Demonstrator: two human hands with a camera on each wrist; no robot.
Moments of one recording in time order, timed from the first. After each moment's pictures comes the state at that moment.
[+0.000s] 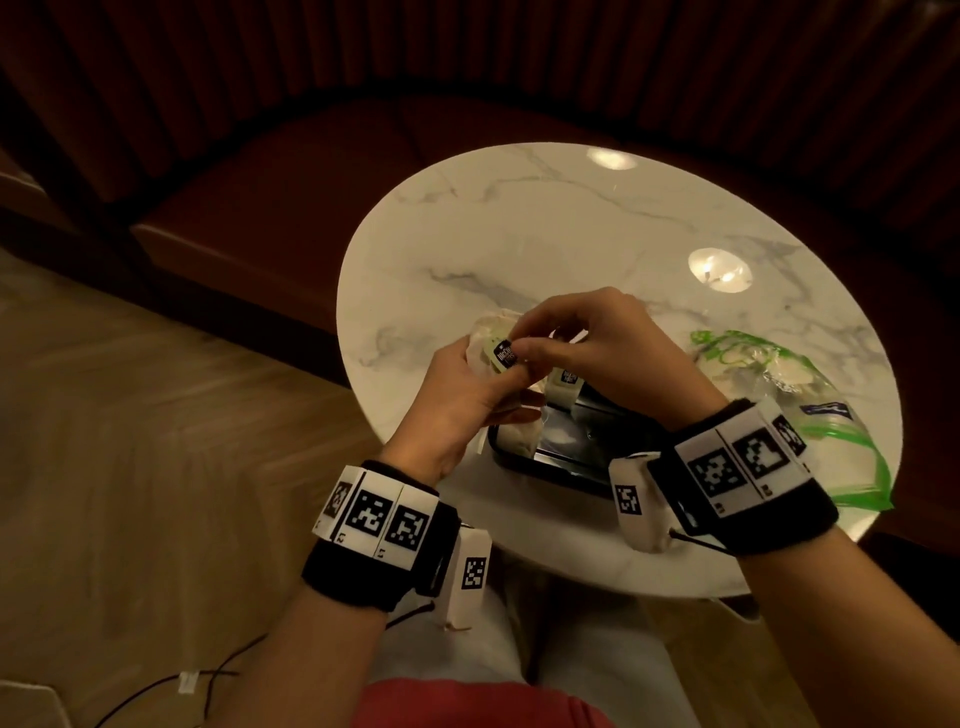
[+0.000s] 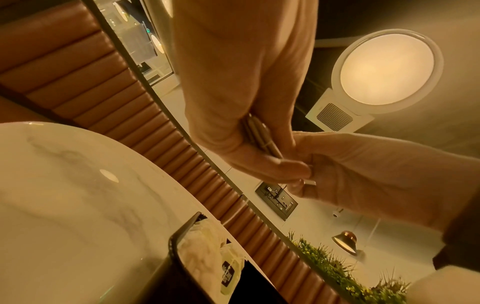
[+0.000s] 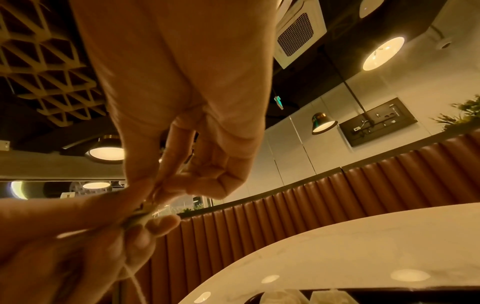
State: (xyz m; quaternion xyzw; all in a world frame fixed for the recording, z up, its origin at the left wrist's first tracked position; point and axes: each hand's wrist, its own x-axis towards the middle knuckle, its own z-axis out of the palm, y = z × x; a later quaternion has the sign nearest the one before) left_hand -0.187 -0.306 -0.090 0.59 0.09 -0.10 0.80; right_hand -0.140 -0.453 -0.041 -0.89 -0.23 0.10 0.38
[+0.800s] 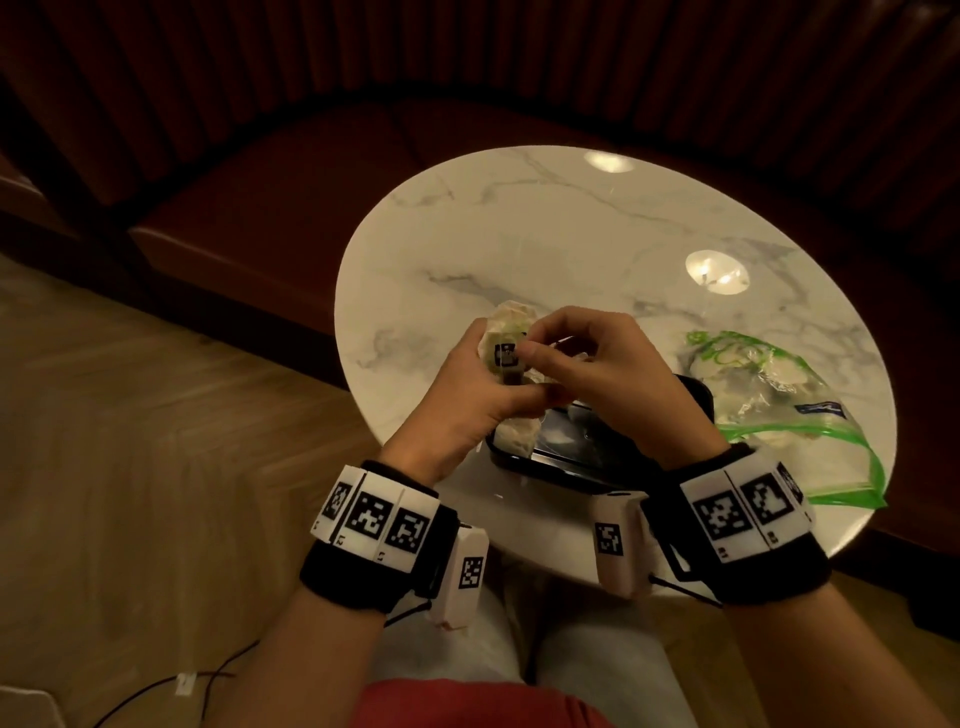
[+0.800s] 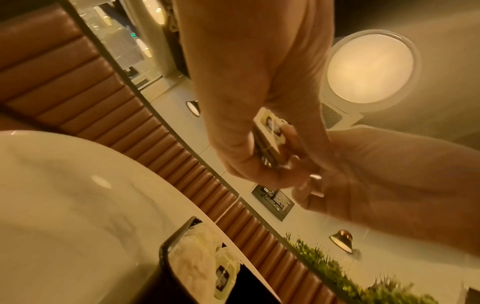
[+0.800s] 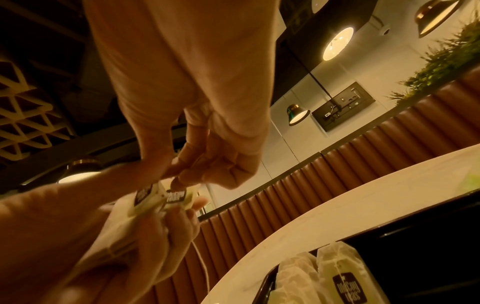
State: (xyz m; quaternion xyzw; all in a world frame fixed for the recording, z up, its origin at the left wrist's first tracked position) left_hand -0.188 -0.308 -0.088 0.63 0.01 -0.09 0.78; right_hand -0.165 -0.451 -0.050 -0.84 -0.12 0.09 0.53
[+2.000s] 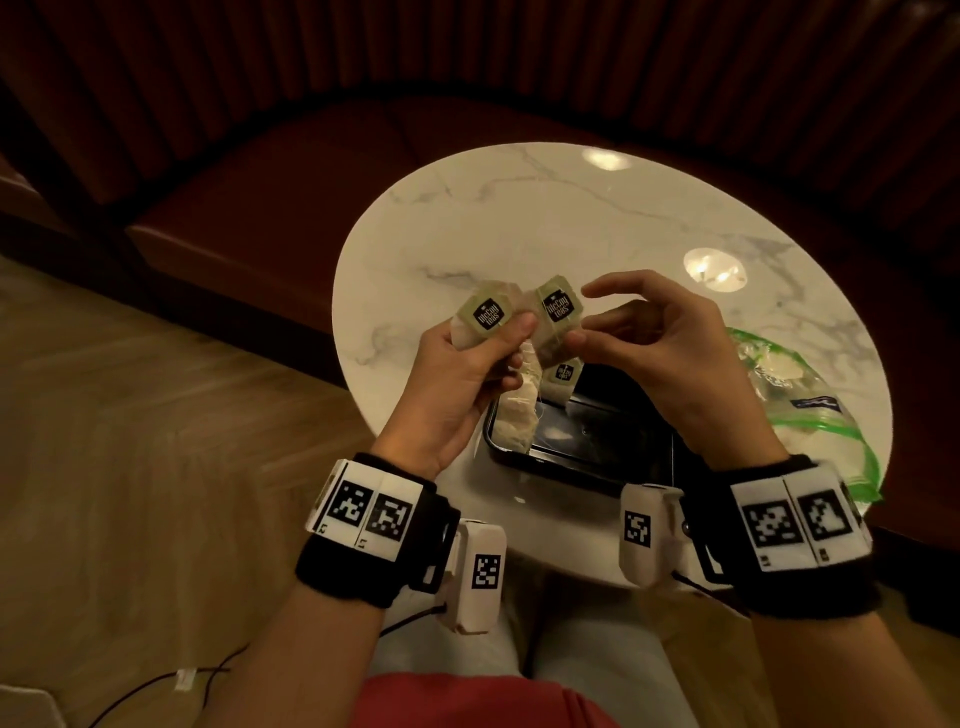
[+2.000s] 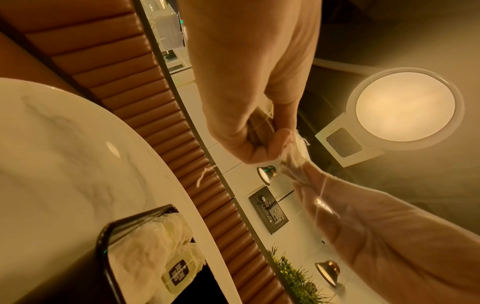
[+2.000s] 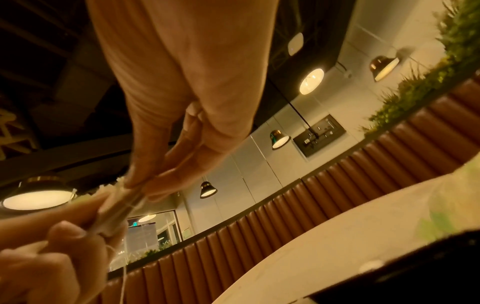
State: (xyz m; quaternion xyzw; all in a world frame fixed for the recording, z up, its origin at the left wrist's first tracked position) left_hand -0.187 -0.311 -0.076 0.48 0.09 -0.04 0.87; right_hand -0.178 -0.477 -0.026 -0.80 -0.10 0.02 0.60
